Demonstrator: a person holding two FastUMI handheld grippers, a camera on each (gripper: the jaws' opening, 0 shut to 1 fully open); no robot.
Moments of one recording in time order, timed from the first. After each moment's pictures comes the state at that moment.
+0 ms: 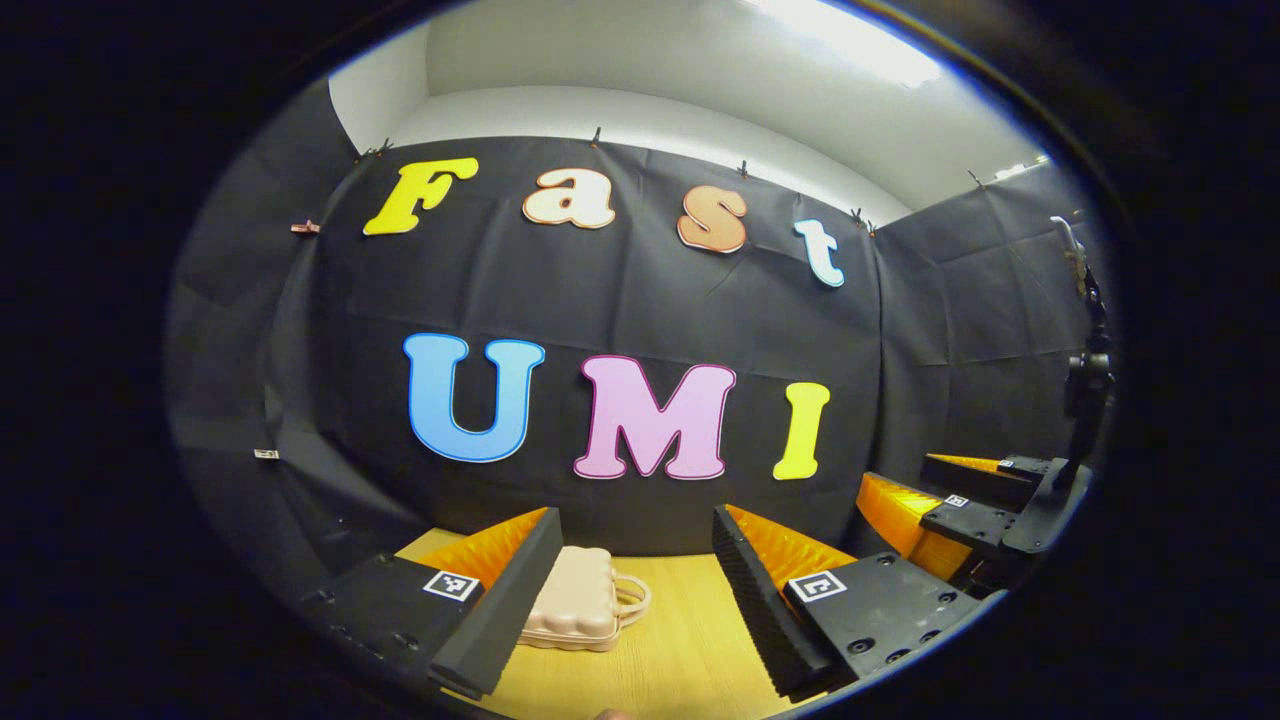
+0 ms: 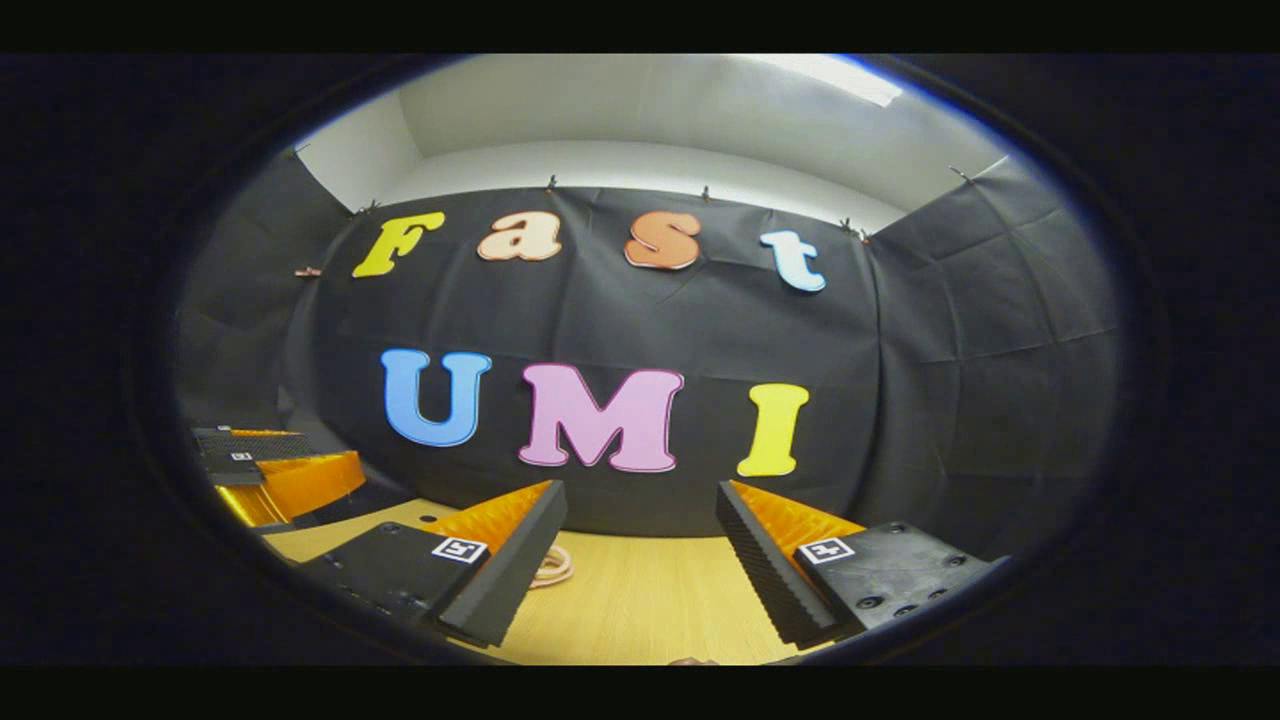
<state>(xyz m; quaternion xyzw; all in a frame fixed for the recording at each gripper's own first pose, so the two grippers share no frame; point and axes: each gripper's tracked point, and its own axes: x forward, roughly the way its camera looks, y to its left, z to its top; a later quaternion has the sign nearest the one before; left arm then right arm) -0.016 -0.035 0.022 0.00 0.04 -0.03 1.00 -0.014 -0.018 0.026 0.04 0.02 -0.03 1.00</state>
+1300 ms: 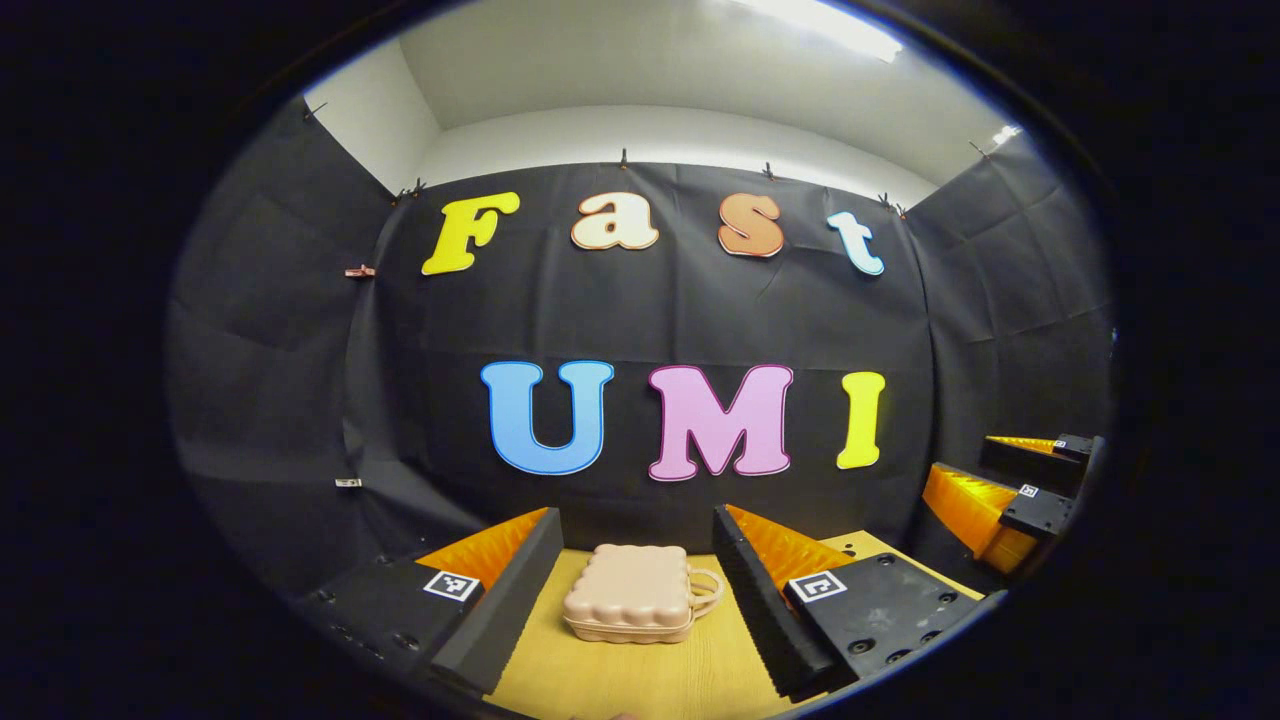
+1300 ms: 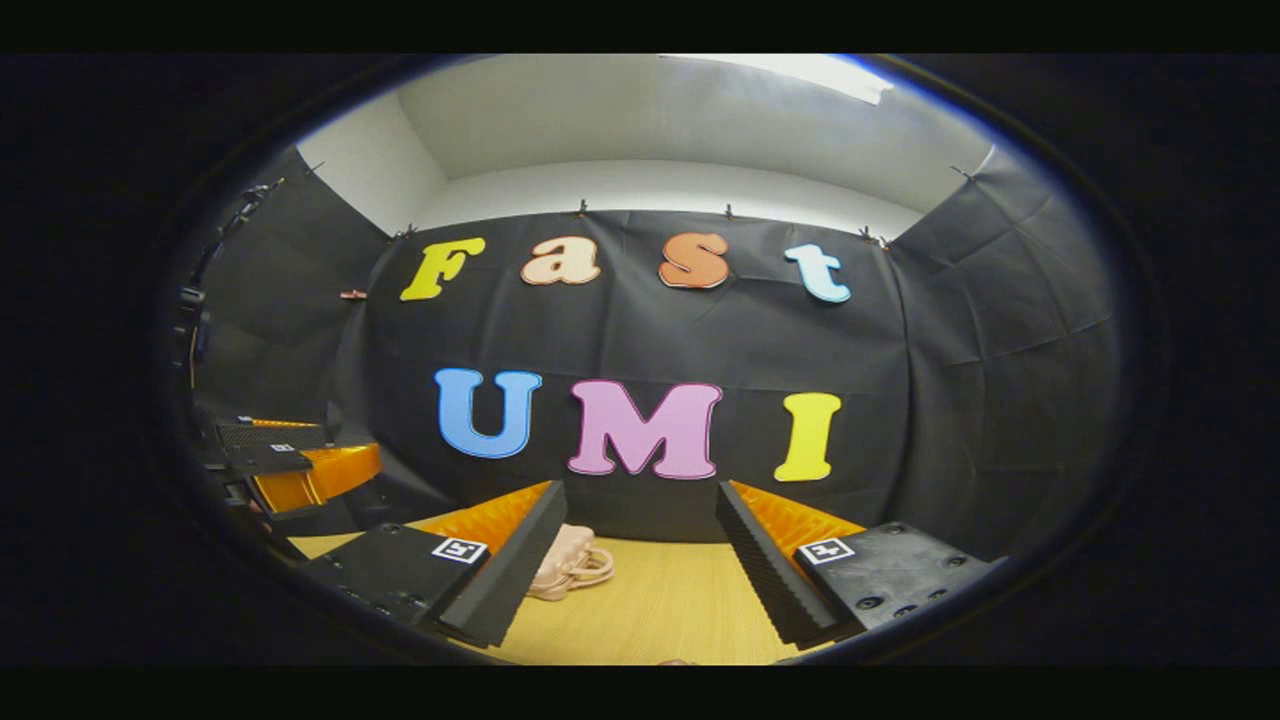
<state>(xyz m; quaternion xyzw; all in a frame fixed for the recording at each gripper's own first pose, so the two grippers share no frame) -0.051 -0.006 0.019 0.05 0.04 0.05 1.00 -0.057 0.002 0.022 0.05 0.00 0.02 1.00</state>
